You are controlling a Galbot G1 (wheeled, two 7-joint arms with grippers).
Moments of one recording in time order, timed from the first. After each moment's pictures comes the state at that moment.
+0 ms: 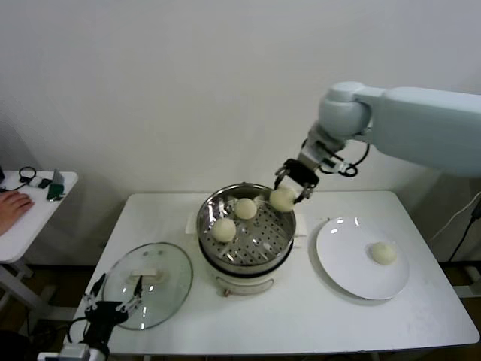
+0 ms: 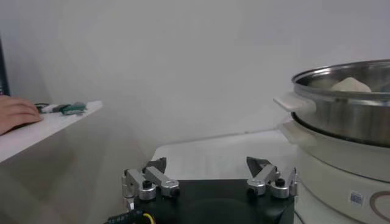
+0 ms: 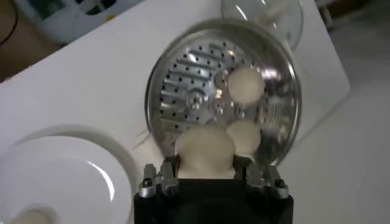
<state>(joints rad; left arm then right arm) 1.76 -1.45 -0.78 -2.11 -0.09 0.09 0.10 0.94 1.02 -1.55 1.52 0.27 0.26 -1.04</state>
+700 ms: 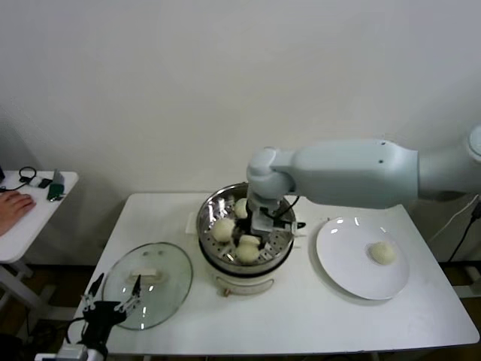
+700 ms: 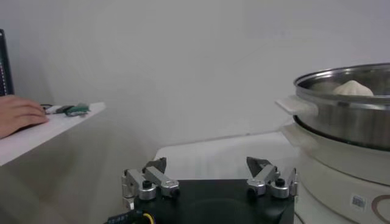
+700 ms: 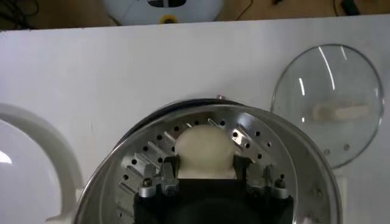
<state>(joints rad) 1.77 -1.45 -0.78 -2.12 -0.09 0.08 0.10 0.71 1.20 -1.55 1.52 -0.01 0.34 -0.95</state>
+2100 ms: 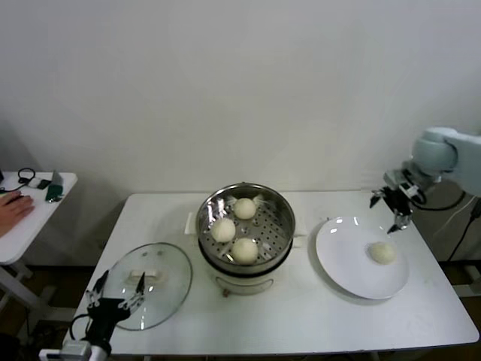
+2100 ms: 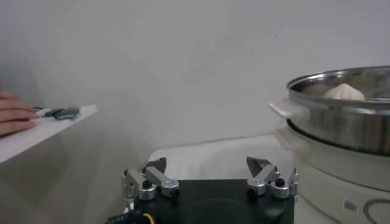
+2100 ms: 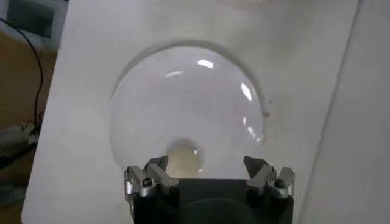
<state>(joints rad) 1.75 -1.45 -0.77 -2.12 -0.08 0.09 0.11 0.76 0.61 -1.72 1.23 0.29 0.00 -1.03</state>
